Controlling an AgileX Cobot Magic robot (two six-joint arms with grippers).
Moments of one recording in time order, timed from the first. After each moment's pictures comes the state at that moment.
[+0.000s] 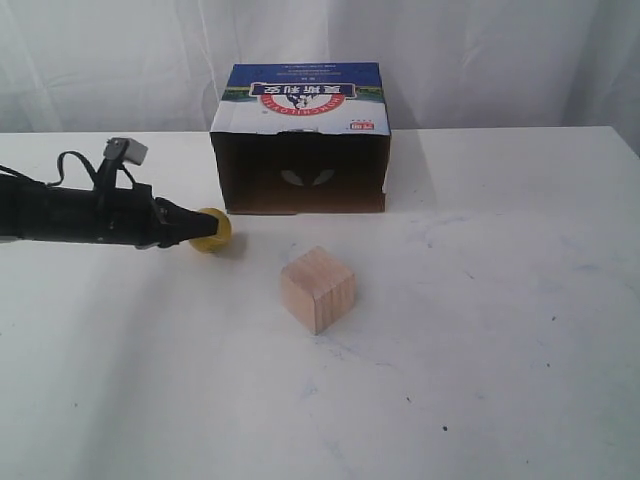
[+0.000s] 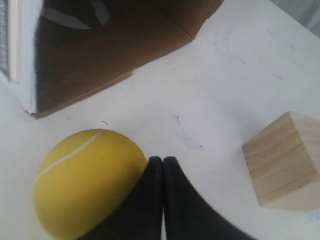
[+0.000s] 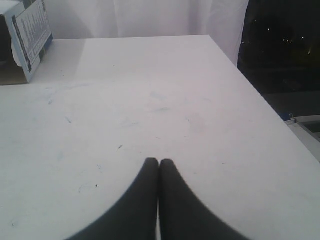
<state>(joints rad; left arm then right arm) 0.07 2.14 -1.21 -1.64 0.96 1.92 -0.09 0.00 0.00 -0.08 0.36 0.11</state>
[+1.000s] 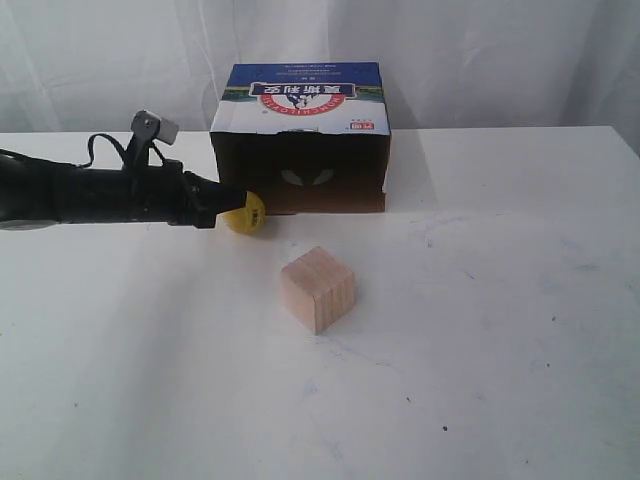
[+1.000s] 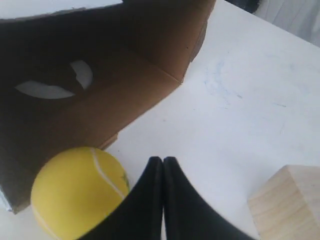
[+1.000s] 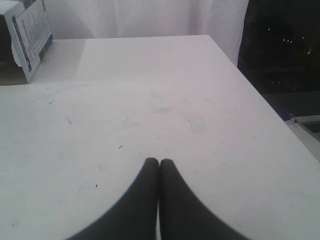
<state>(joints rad) -0.02 2.12 -1.25 -1.79 0.90 2.07 -0.09 0.00 0.00 -0.08 0.36 0.11</state>
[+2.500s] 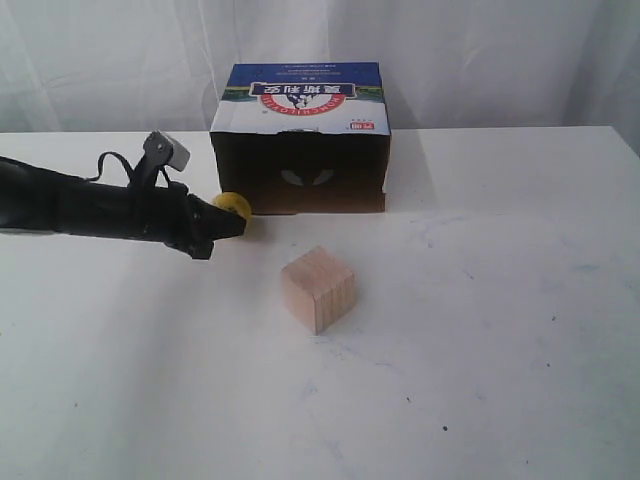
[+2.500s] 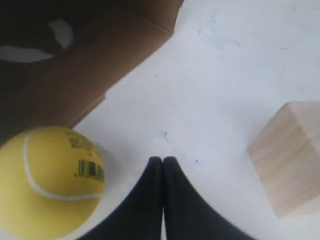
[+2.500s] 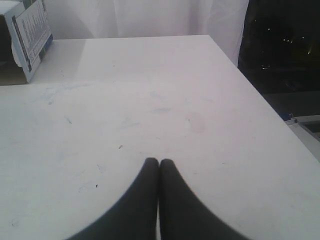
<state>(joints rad) -0.03 2.13 -1.25 -1.65 0.87 2.11 -0.09 0.00 0.00 -0.08 0.36 0.11</state>
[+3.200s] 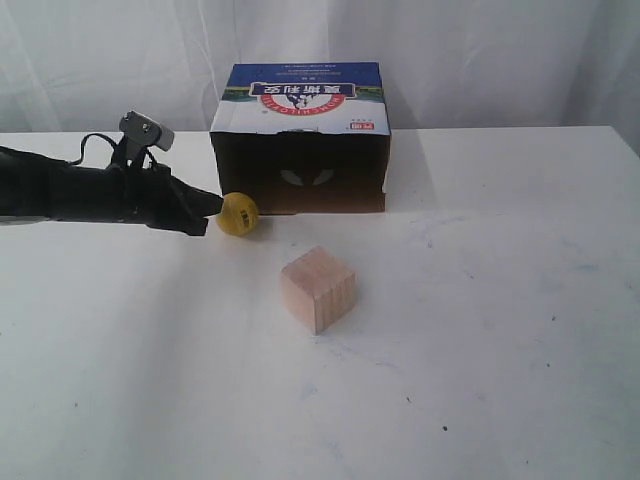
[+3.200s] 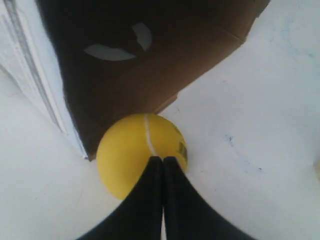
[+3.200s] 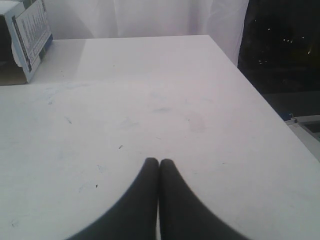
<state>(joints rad) -0.02 2.07 -1.22 -1.75 0.68 2.11 -0.09 0.00 0.00 -0.08 0.36 0.11</state>
